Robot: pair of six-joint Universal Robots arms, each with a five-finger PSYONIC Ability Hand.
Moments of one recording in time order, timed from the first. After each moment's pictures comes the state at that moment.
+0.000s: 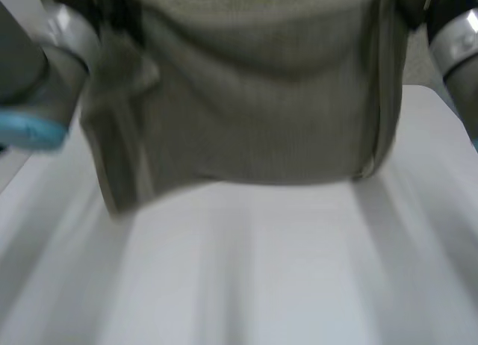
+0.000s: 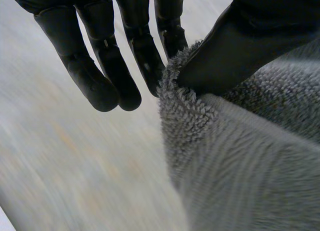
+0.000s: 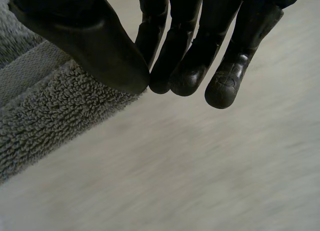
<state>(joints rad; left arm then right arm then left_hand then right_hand) 4.34 -2.01 -0.87 3.32 -1.52 3.48 1.83 -1.24 1.13 -0.44 1.33 2.45 1.39 1.47 1.55 1.52 1.47 1.32 1.31 1.33 1.33 1.16</state>
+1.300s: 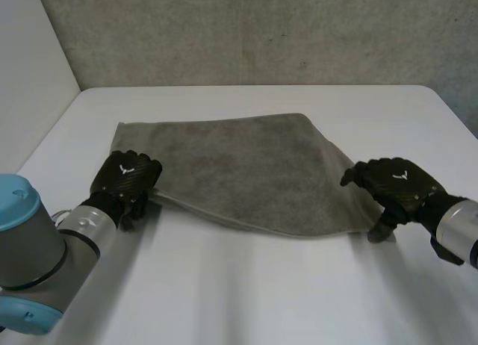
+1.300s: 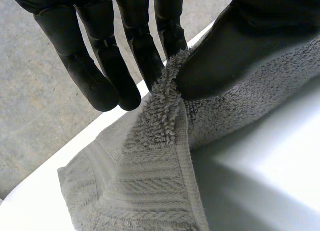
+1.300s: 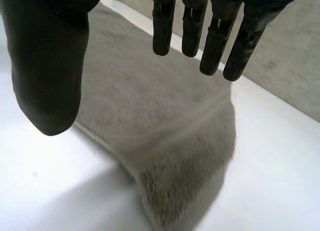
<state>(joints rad) 4.43 -1.88 -1.92 3.63 -1.36 3.54 1.60 -1.44 1.90 -0.02 0.99 2.69 1.39 1.47 1.55 1.52 1.48 0.40 0.39 0.39 0.38 0.17</state>
